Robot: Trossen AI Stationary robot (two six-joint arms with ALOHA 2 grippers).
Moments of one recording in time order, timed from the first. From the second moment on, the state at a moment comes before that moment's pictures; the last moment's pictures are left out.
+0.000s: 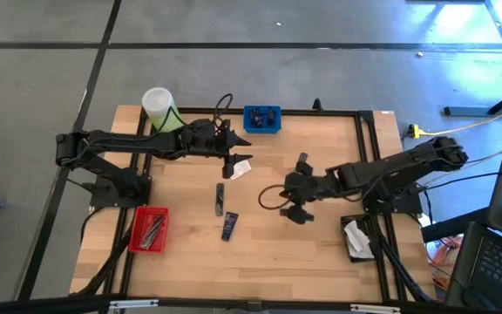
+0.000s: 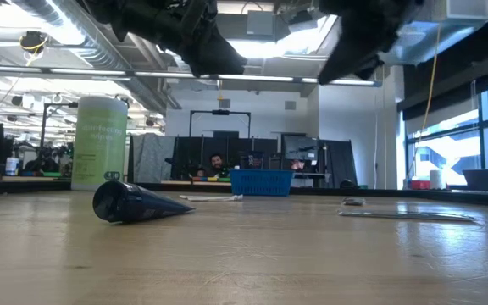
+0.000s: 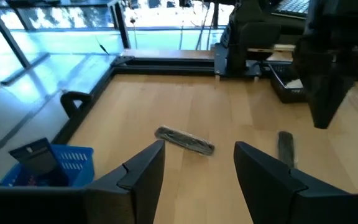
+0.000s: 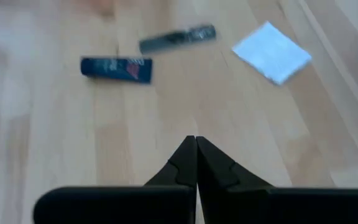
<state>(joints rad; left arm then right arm) 0.25 1.36 0.87 0.15 0.08 0.06 0.25 1.39 0.99 -0.44 0.24 0.38</state>
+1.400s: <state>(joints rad) 0.04 1.35 0.87 -0.48 0.12 -0.14 0.16 1.39 0.62 -0.14 -0.09 0.39</state>
